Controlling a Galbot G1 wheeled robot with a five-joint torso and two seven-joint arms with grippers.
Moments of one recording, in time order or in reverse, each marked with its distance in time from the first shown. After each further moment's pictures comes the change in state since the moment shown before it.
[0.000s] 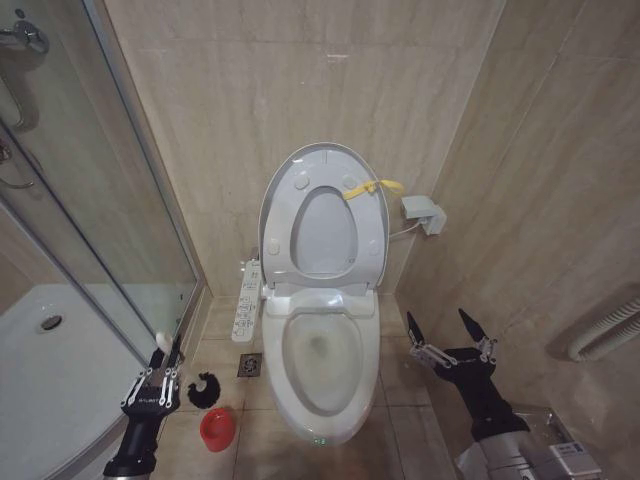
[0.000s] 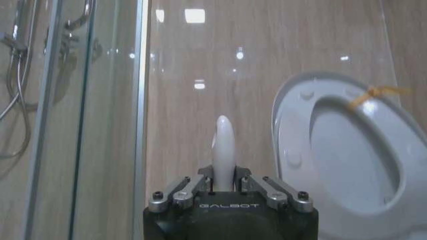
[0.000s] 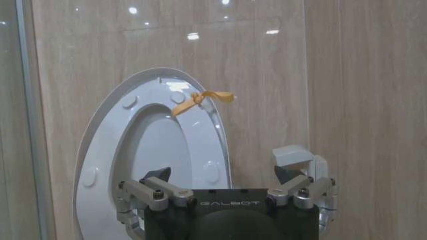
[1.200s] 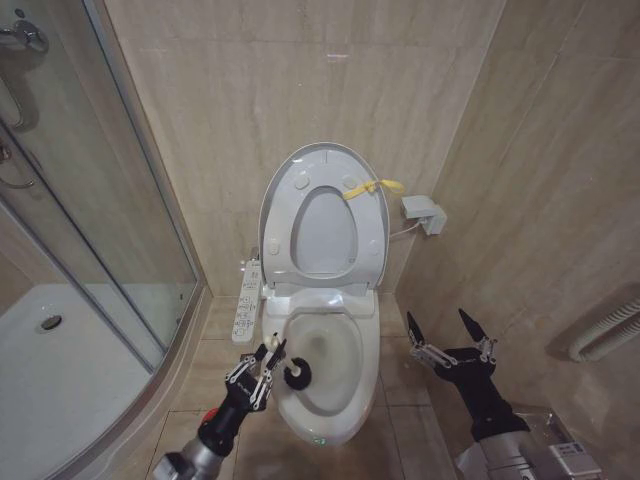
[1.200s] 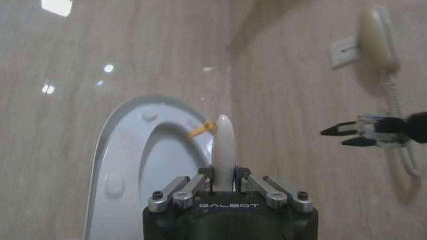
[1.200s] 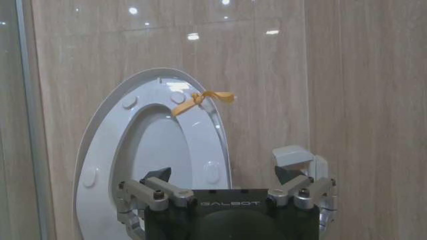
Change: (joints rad) left arm -0.163 0.132 0.285 -0.018 -0.066 0.024 0.360; right arm 0.000 0.000 0.000 0.000 0.000 0.000 0.000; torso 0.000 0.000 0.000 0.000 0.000
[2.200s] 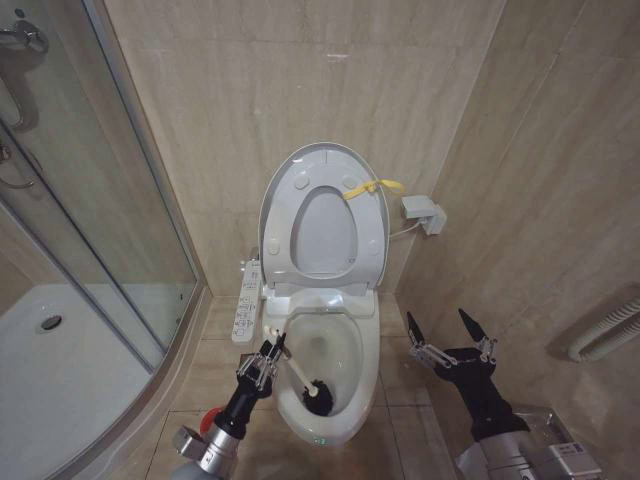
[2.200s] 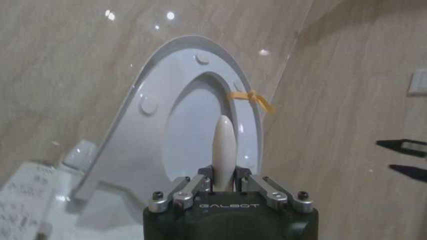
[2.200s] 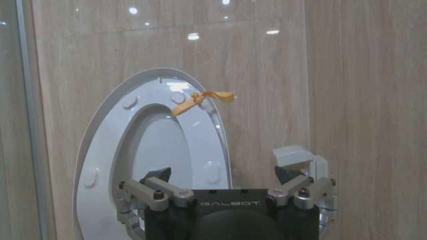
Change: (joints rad) left arm -0.094 -0.017 0.134 0.141 -0.336 0.215 -0.028; right arm 0.000 0.000 0.000 0.000 0.000 0.000 0.000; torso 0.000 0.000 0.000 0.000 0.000
